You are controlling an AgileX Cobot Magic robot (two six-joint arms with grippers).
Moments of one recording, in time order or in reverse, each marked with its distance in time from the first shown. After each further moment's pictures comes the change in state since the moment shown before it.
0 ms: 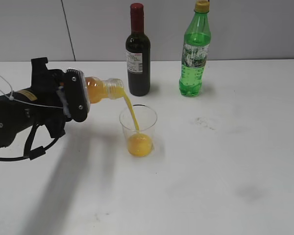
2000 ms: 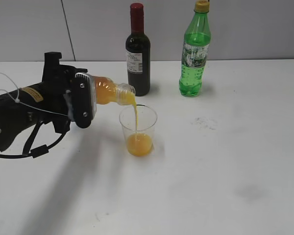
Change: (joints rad) left arm 0.000 0.000 0.000 0.216 -0.055 -0.023; right arm 0.000 0.000 0.000 0.000 0.000 0.000
